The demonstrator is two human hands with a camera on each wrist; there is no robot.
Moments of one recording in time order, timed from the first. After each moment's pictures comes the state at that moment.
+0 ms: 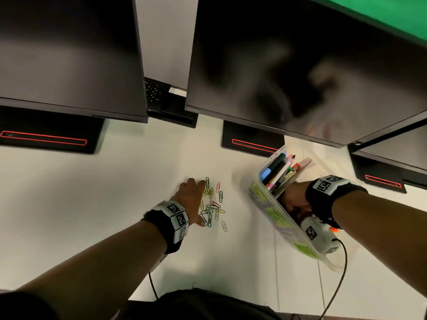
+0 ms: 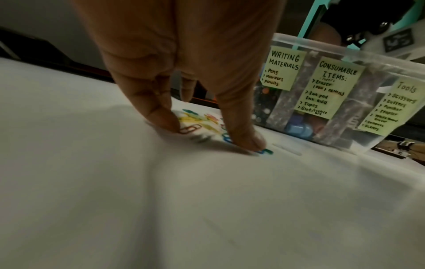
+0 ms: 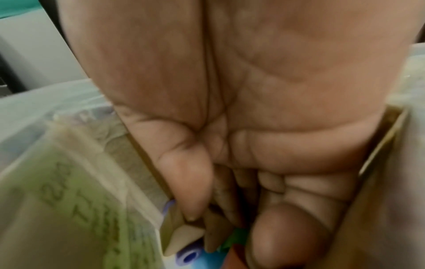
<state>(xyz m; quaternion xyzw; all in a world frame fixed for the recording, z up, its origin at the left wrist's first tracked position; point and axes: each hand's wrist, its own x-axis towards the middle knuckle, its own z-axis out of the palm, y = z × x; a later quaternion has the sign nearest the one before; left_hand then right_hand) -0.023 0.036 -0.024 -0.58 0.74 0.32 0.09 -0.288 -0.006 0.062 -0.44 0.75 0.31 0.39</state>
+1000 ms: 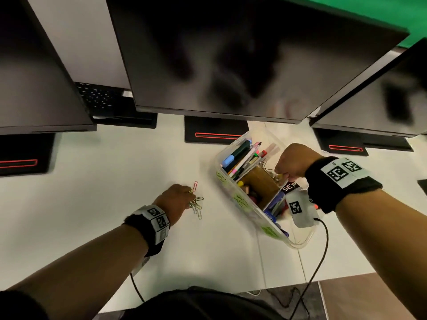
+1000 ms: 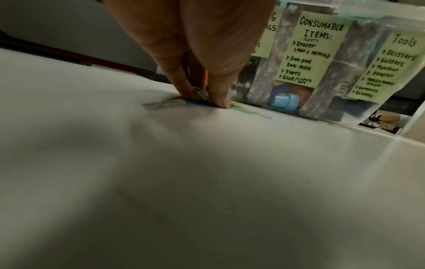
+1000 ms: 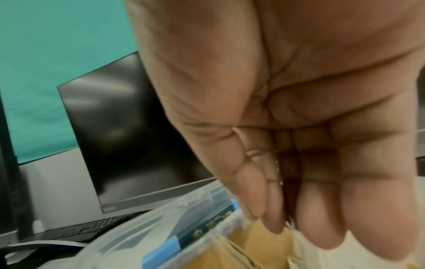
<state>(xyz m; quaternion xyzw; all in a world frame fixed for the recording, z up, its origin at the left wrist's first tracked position) -0.058 0.041 -0.041 -0.45 0.86 0.25 0.02 -0.324 0.014 0.136 -0.49 0.81 0.12 0.30</state>
